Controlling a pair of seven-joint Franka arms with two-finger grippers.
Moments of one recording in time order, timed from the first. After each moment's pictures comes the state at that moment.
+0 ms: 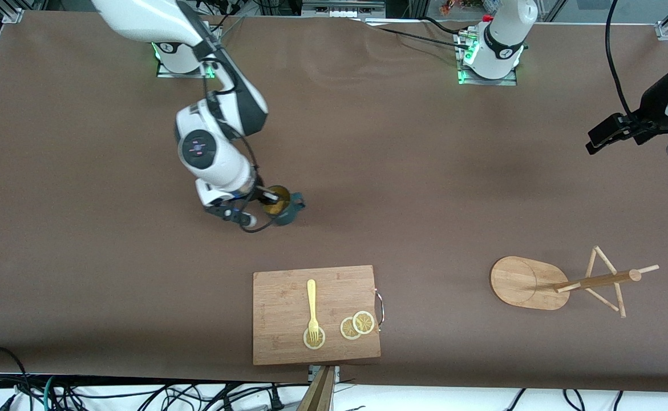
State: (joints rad) left arm 0.02 -0.03 -0.04 -1.65 0.01 1.63 -0.27; right arm 0.47 0.51 0.10 -1.78 0.14 2.31 0.84
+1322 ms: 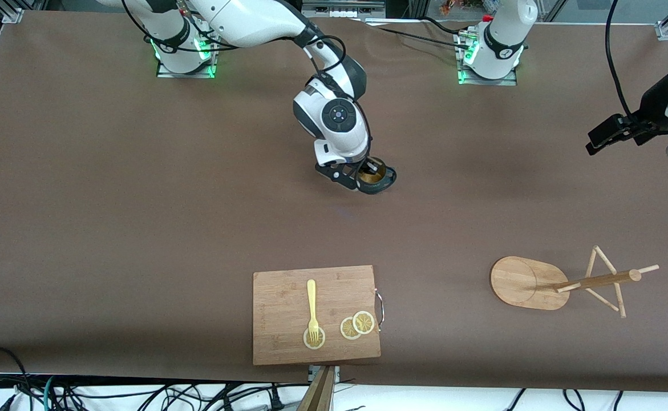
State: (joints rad) left arm 0.02 -0.03 -0.04 -1.65 0.01 1.63 -0.27; right arm 0.82 0.80 0.09 -1.43 0.15 2.30 1.35
